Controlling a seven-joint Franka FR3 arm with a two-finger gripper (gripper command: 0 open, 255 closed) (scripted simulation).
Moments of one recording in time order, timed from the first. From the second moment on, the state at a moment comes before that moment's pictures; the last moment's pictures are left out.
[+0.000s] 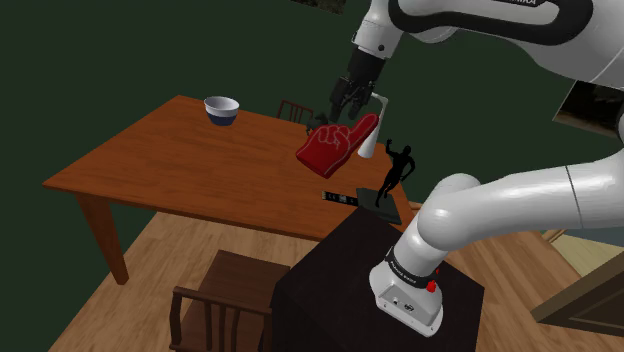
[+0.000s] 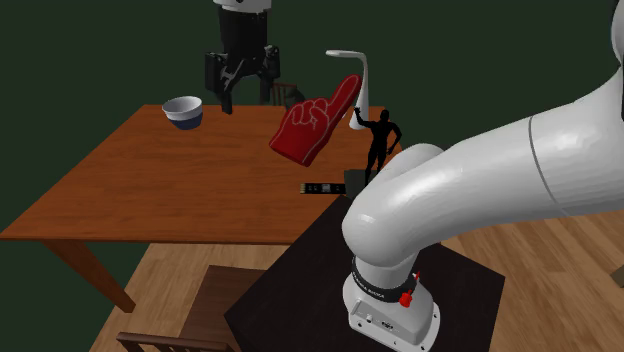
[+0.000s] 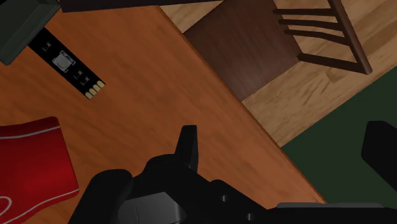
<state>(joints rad) -0.02 -0.79 0.01 -2.44 0.11 1.70 0.00</state>
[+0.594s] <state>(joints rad) -0.05 -0.79 -0.09 -2.62 0.03 1.86 -0.17</state>
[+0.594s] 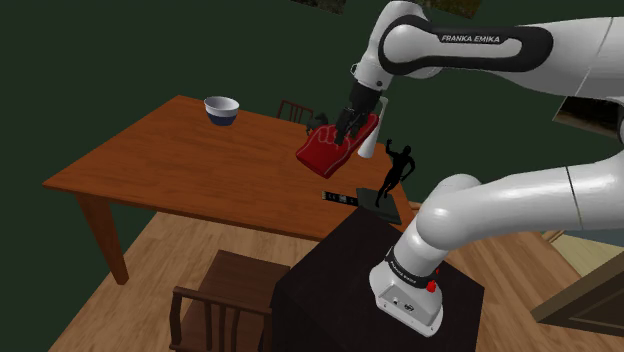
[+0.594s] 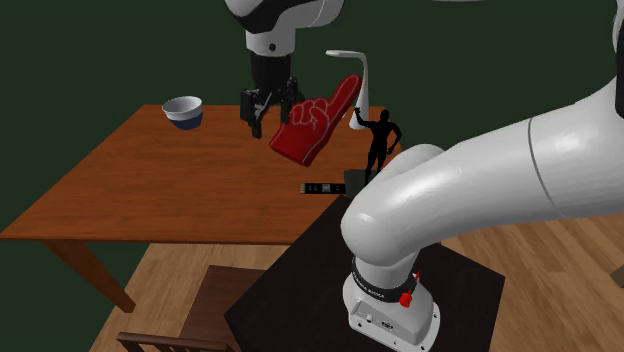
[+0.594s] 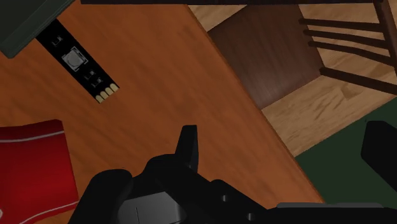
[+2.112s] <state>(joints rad) -0.07 -0.11 -0.52 -2.74 -0.03 2.63 -0.86</state>
